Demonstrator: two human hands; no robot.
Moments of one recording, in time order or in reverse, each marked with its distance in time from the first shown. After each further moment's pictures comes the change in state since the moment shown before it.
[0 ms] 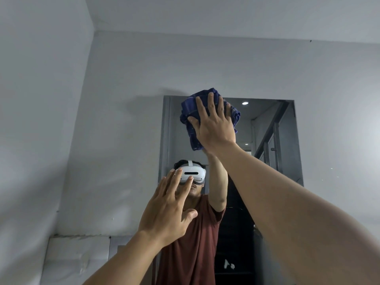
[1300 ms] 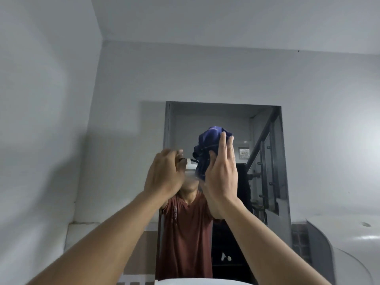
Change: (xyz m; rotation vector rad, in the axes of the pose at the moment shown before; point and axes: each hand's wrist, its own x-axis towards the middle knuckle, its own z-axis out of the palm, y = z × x) left_hand 0.051 0.010 -0.096 -0.513 0.093 -0.337; right_hand -0.137 -0.029 -0.053 0.625 0.123 0.357
